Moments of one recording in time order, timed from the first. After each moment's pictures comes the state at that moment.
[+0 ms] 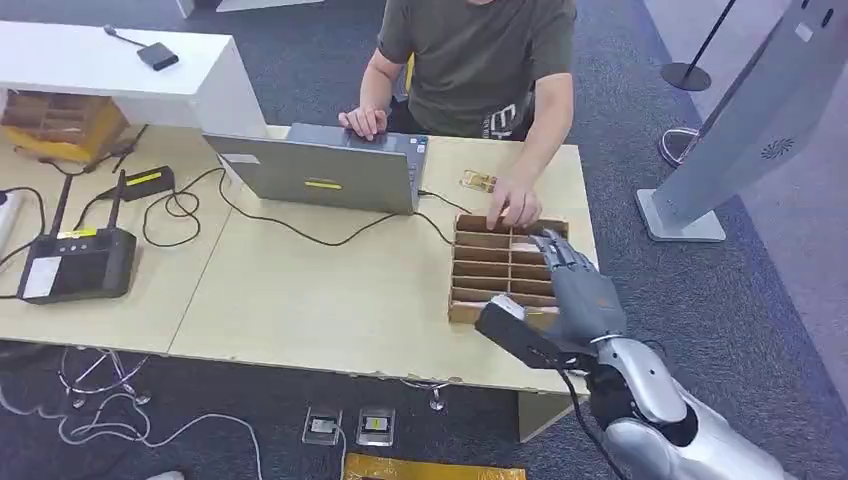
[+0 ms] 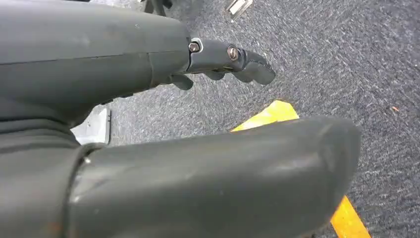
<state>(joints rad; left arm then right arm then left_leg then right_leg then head) -0.15 -0.22 1.27 -0.12 -0.37 0.44 -0.17 -0.59 -0.49 1.00 -1.62 0.64 -0.23 0.62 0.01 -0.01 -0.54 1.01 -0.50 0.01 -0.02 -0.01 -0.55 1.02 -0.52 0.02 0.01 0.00</state>
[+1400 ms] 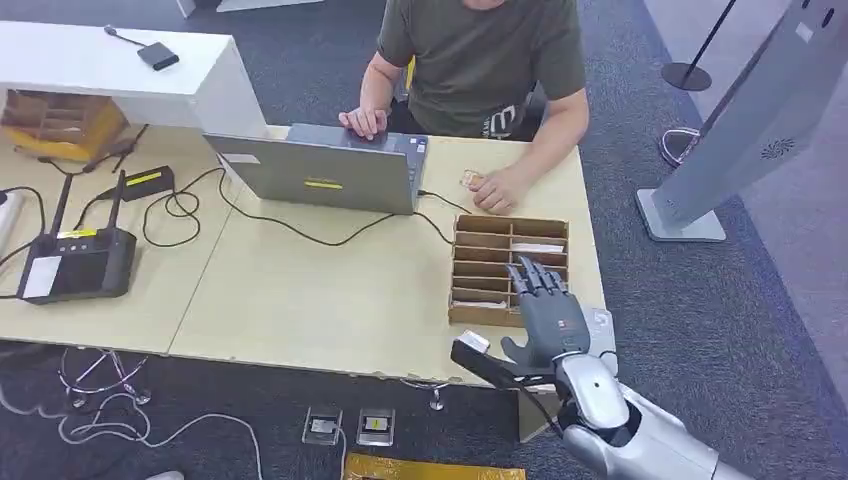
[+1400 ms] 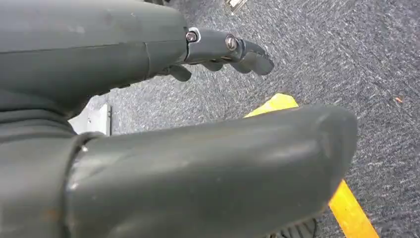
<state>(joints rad) -0.15 -0.24 1.27 -0.12 -0.38 0.45 -0.17 -0.61 -0.37 1.14 -1.27 0.88 -0.29 0.57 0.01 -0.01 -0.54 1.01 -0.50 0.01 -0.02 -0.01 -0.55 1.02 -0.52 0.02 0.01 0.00</state>
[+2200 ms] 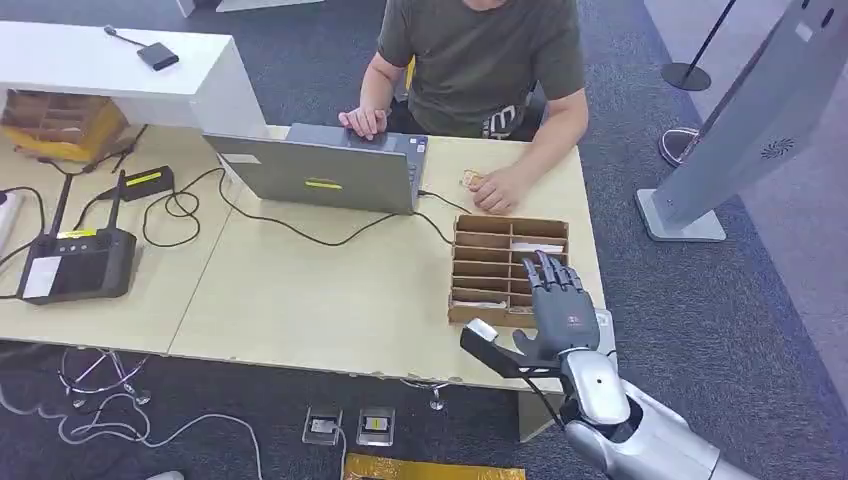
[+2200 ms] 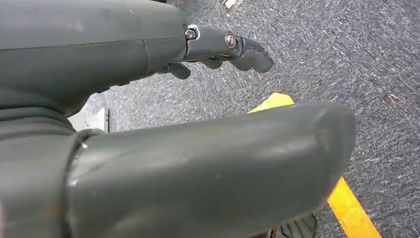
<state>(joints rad) -0.15 -0.24 1.27 -0.12 -0.41 0.45 -0.17 -0.61 -0.37 1.12 -1.24 0.92 -0.30 0.64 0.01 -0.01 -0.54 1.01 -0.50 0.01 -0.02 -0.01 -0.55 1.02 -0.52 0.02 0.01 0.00</state>
